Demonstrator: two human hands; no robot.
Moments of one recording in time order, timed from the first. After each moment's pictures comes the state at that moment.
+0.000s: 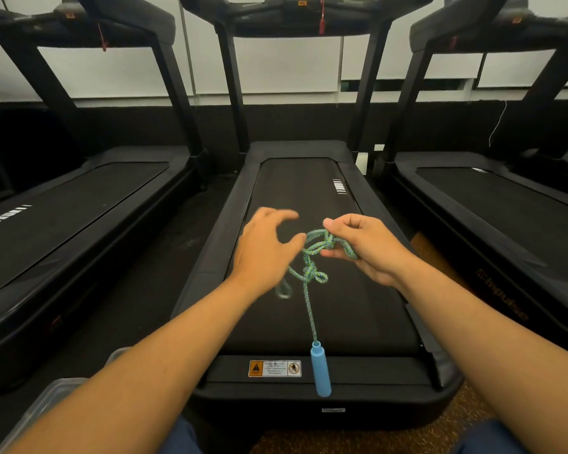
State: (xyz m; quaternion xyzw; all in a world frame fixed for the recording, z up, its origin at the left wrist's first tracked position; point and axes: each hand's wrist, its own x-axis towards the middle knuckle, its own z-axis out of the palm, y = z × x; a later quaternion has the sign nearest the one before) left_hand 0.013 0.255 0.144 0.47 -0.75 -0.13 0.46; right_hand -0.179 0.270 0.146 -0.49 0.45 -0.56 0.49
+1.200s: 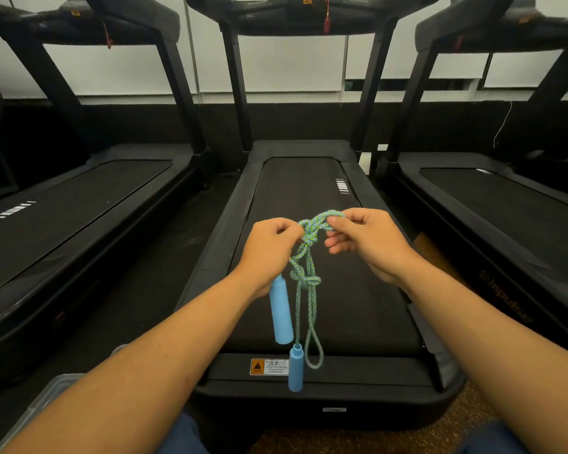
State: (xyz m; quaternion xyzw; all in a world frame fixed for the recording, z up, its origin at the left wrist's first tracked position) left_hand 0.003 0.250 0.141 0.44 -0.63 -0.39 0.51; right_hand -0.178 0.271 0.150 -0.56 0.45 -0.57 0.40
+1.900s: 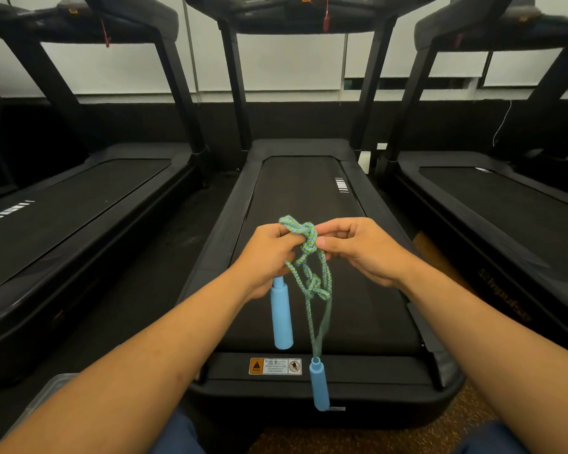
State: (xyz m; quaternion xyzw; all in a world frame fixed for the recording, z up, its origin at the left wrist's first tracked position) left_hand 0.008 0.254 0.142 0.36 -0.61 -0.55 0.44; right_hand -0.179 0.271 0.141 -0.62 0.41 -0.48 0.46
